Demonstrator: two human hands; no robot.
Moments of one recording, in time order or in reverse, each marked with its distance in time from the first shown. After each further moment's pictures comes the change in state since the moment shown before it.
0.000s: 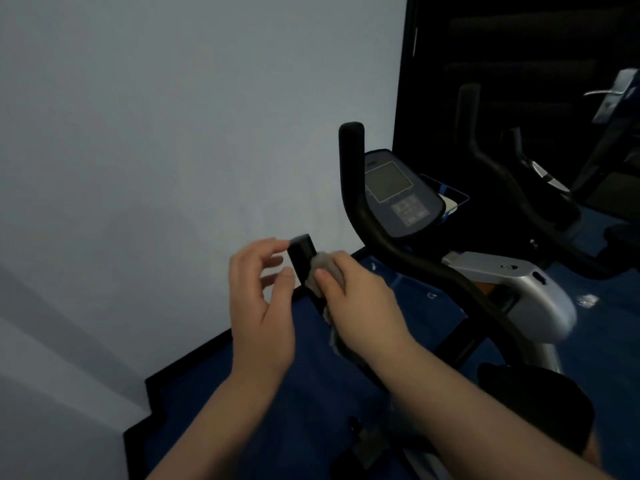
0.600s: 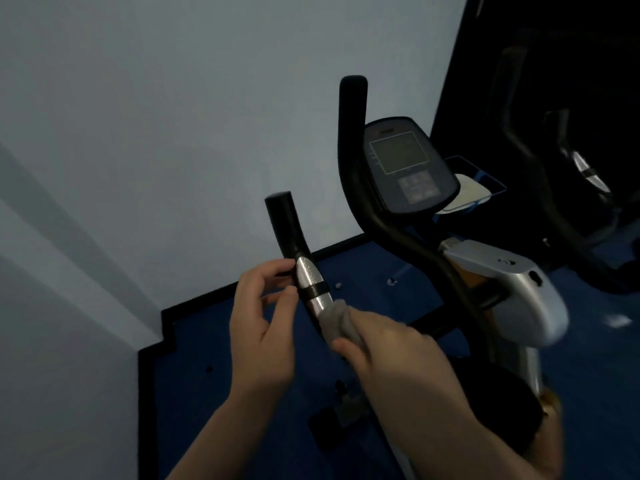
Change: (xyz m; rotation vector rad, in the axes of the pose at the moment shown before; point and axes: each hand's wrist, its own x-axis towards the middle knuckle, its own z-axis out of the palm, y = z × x) left_hand -0.075 0.012 0.035 -0.005 0.111 -0.248; right_hand -0.065 0.036 -0.063 -0.432 -0.403 -0.056
